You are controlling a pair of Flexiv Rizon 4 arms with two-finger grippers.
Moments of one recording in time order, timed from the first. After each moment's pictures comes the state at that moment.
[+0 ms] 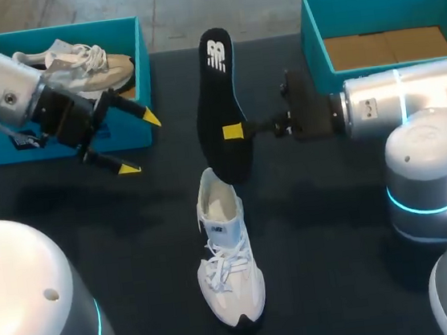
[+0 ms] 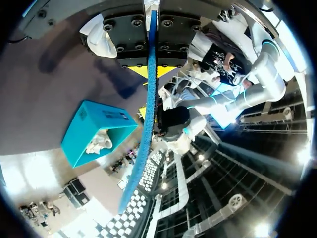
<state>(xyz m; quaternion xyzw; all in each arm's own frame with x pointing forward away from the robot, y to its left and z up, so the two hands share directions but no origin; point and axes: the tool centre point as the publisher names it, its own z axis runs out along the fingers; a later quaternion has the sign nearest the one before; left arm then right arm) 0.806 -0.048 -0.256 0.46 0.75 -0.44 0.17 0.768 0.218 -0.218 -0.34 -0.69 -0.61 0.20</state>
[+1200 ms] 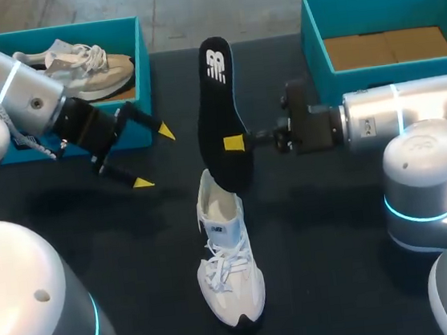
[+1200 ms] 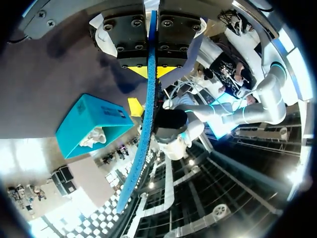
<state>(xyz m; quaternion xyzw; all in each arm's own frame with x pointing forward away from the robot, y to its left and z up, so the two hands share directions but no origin) 0.794 -0.061 -0.290 0.37 0.82 -0.43 0.10 0.766 0.221 -0.240 -0.27 -0.71 -0.63 0.16</state>
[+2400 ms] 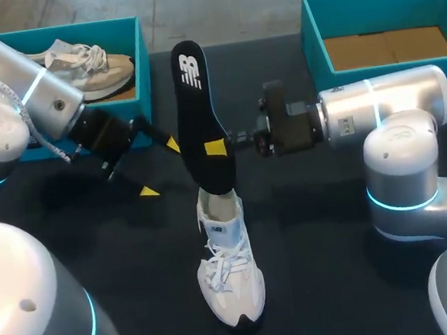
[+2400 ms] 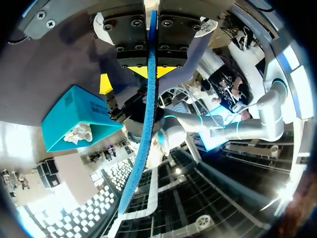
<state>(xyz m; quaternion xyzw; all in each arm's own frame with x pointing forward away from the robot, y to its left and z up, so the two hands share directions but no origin) 0.805 -0.064 -0.339 0.34 0.84 -0.42 0.03 0.765 0.252 -0.243 -0.20 -0.73 -0.63 0.15</state>
